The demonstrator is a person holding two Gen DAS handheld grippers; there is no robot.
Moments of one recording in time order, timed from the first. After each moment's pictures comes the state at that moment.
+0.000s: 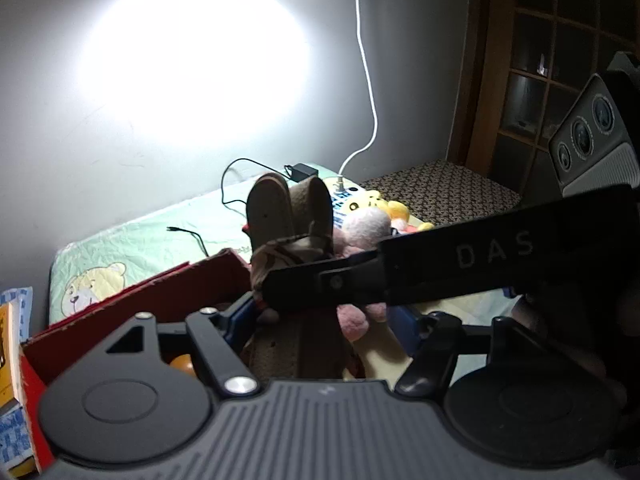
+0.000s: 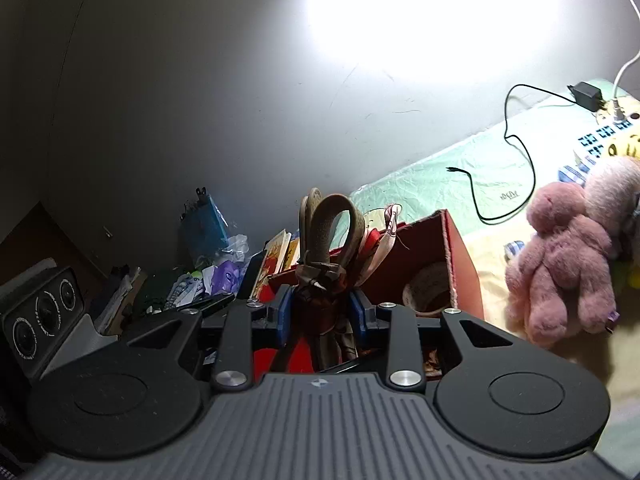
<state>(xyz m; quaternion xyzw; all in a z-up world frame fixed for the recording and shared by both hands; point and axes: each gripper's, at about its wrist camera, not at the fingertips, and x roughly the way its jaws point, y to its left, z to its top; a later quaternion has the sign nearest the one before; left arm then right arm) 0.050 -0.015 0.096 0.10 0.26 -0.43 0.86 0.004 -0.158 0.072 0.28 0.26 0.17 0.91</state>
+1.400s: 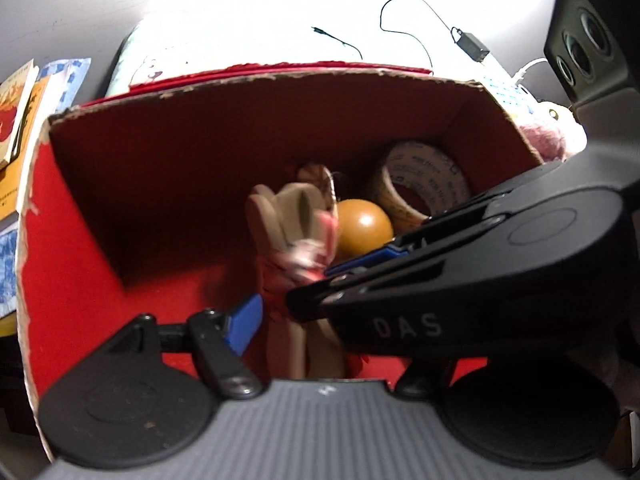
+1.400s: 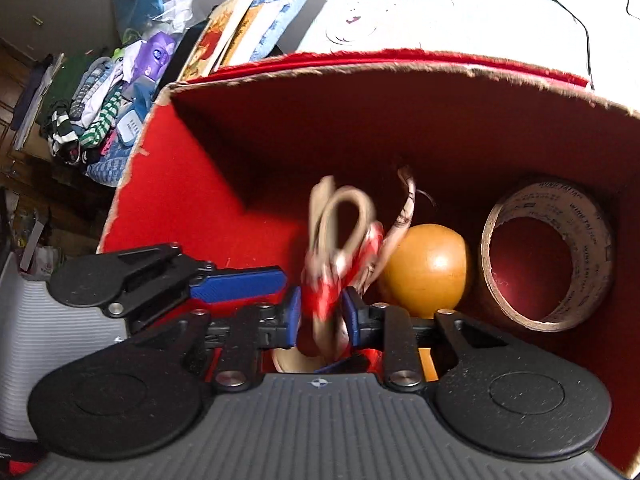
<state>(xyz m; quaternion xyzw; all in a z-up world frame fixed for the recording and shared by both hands) 0.199 0.057 -0.022 0.04 0.53 -0.28 0.80 0.184 -0.027 -0.034 0.10 0.59 0.21 0.77</state>
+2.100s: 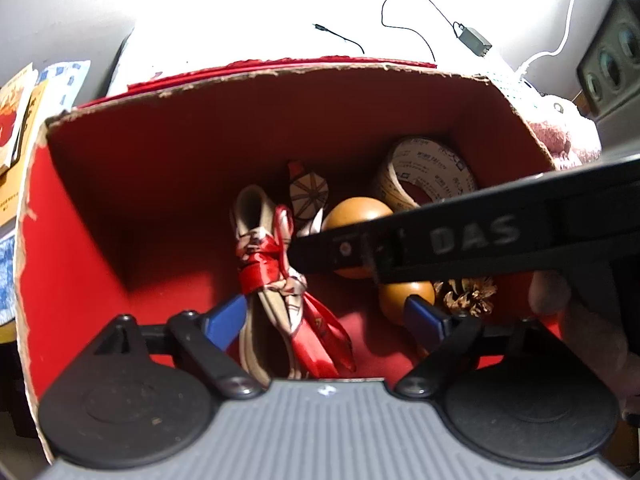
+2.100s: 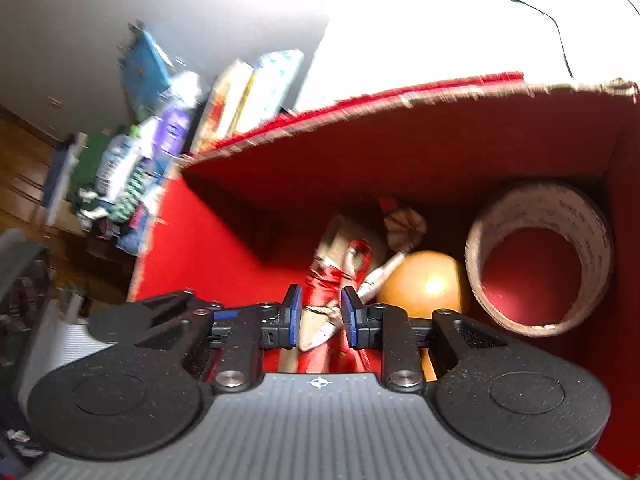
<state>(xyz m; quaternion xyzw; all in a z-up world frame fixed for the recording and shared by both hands) 0.200 0.054 -0.025 0.05 0.52 -0.28 0.80 0.165 -0.060 -0.034 0.22 0.50 0.23 0.80</state>
